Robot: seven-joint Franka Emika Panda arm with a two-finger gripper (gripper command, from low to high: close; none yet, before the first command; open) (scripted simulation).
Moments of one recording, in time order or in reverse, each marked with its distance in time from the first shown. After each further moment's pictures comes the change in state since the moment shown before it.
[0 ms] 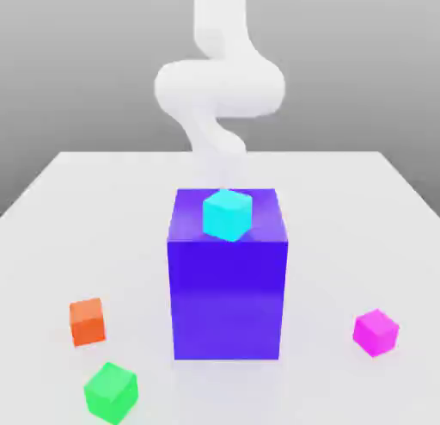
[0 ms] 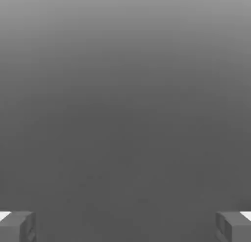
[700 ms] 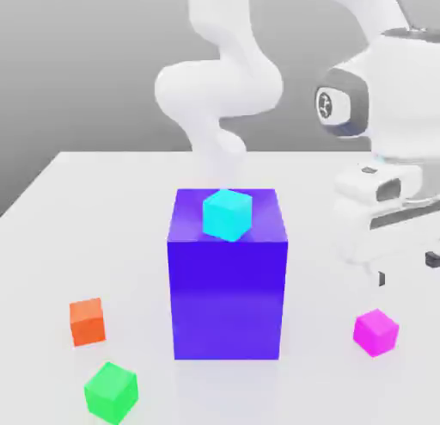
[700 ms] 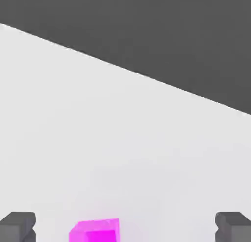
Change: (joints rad) arm 0.302 0.769 0.228 -0.273 -0.037 0.398 0.150
